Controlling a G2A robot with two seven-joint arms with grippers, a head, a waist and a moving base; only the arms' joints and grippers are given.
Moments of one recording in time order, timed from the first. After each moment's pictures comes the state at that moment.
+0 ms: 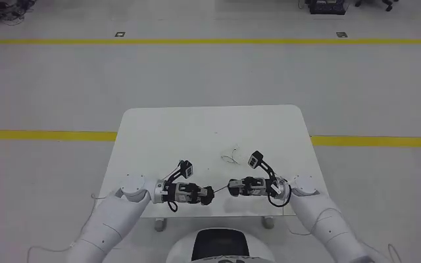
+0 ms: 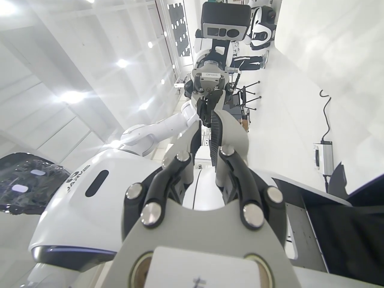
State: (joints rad) left arm 1.37 -1.10 -1.03 -1.30 -0.55 -0.14 -1.30; right arm -1.32 -1.22 1.09 -1.04 0.60 -0.34 1.39
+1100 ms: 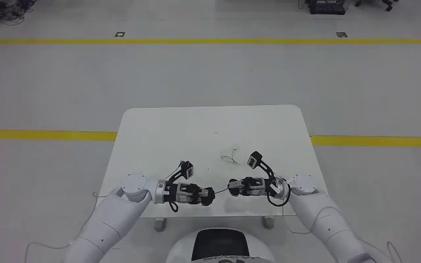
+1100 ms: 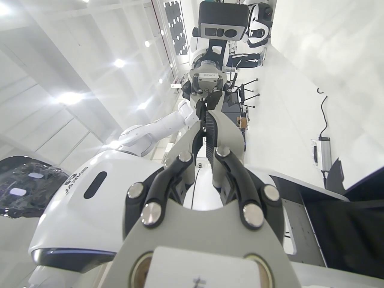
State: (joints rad) left arm 1.35 -1.08 -0.97 -1.30 -0.57 -0.14 -1.25; right arm -1.30 -1.22 1.06 -1.01 0.59 -0.34 1.39
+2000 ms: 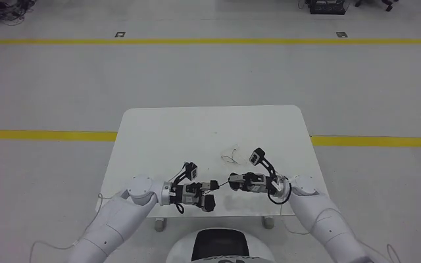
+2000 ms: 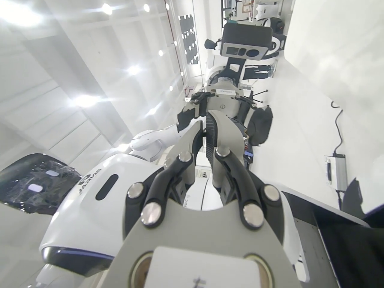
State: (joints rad) left arm 1.34 -1.09 -0.92 -1.33 -0.57 -0.14 -1.16; right arm -1.33 -1.23 1.10 -1.04 0.68 -0.34 1.36
